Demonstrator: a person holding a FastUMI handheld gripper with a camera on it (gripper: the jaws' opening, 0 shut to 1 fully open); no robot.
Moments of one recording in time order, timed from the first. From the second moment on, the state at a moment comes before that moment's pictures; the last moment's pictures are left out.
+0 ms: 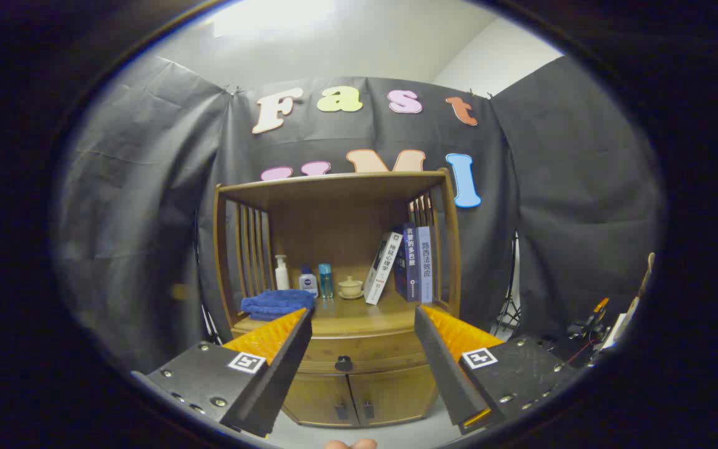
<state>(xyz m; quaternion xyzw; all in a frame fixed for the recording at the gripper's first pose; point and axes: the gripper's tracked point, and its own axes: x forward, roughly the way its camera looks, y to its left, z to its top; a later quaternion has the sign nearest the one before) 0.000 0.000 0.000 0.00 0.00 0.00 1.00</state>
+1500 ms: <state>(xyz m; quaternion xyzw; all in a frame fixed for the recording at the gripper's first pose) 0.109 -0.007 -0.155 -0.03 0.08 -0.02 1.00</state>
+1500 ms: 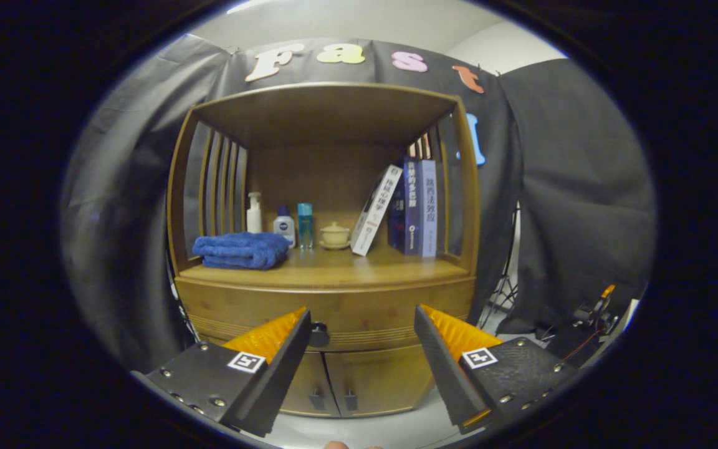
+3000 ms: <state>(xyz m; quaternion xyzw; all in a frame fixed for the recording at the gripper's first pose) 0.180 0.046 -0.263 -0.03 0.15 0.04 0.99</state>
